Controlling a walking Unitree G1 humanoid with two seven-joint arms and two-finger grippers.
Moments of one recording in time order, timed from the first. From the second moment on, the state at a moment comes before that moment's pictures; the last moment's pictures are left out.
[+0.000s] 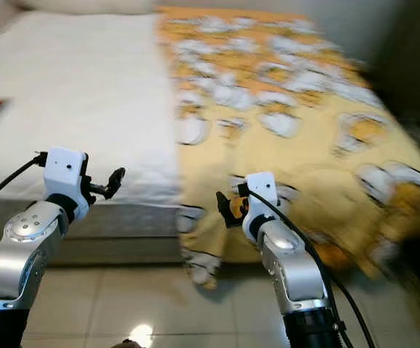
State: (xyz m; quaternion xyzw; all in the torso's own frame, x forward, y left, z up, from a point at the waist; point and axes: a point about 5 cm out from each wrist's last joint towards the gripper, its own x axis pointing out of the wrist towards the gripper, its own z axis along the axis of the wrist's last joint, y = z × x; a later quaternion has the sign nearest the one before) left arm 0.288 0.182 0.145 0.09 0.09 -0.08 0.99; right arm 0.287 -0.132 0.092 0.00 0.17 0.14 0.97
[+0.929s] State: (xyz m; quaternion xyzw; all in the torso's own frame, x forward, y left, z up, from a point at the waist) left arm 0.289 0.179 0.139 0.08 0.10 -0.10 0.99; right arm 0.292 -0.142 0.089 0.04 0.20 0.12 0.97
